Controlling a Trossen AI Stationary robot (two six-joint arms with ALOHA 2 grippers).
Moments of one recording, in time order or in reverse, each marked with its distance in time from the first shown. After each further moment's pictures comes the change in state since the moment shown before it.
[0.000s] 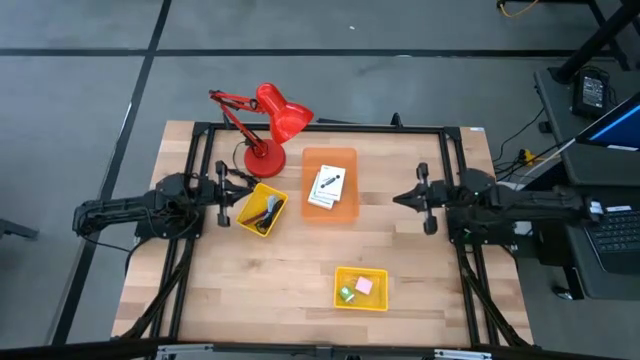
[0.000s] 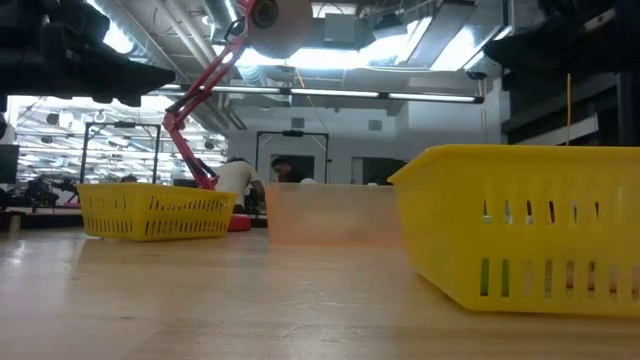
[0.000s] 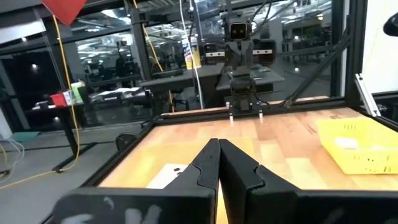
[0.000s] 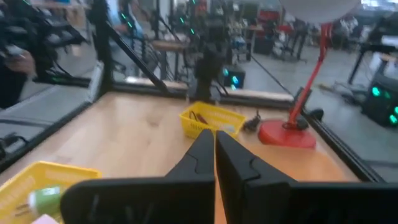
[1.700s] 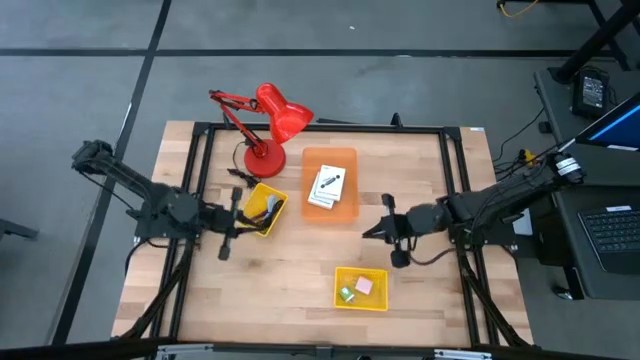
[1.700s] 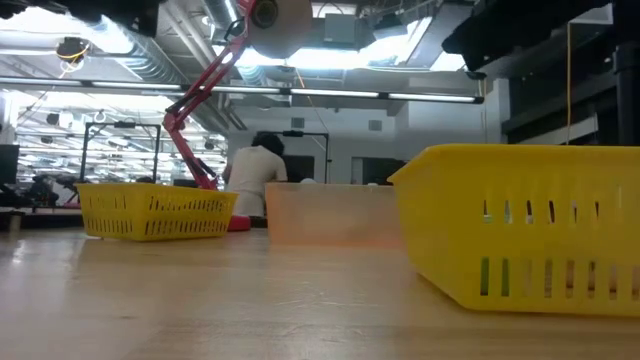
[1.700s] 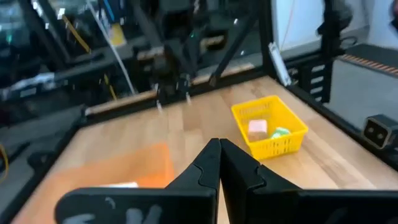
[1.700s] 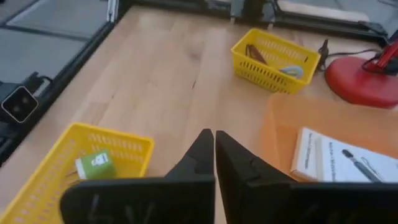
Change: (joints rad) left arm -0.652 0.668 0.375 0.054 -0.409 0.018; right arm 0.451 0.673 0.437 -0.216 0.371 0.144
